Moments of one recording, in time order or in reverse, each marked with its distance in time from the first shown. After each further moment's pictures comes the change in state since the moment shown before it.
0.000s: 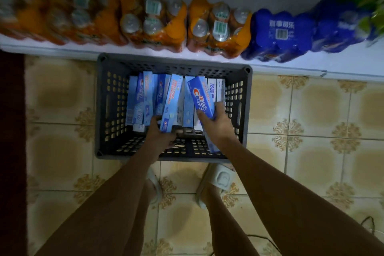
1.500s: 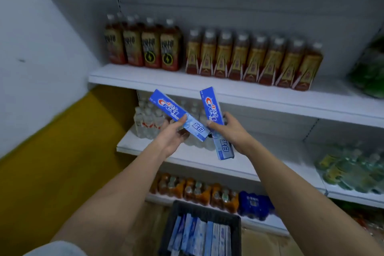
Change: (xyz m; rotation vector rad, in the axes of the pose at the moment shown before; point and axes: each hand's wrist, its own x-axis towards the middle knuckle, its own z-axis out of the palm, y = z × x) left_hand -0.629 0.376 -0.157 -0.607 -0.279 0.881; right_hand -0.530 -0.480 -0.196 0.092 -0.099 -0.780
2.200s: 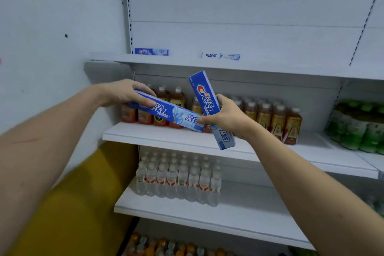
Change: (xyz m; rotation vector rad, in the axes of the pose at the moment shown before) left_hand -0.073 0.349 -0.002 1.361 -0.190 0.338; right_hand -0.038 -0.227 0.023 -0.306 0.119 -0.414
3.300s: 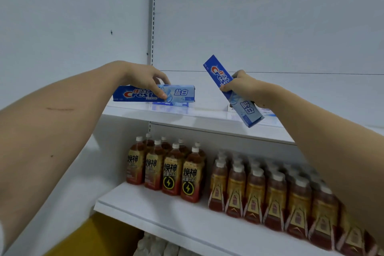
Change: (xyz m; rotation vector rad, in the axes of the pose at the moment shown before) left_hand 0.186 0.089 -0.142 0.478 0.120 -0.063; right_hand 0.279 -0.092 -0.094 -0.169 -0.012 -0.082
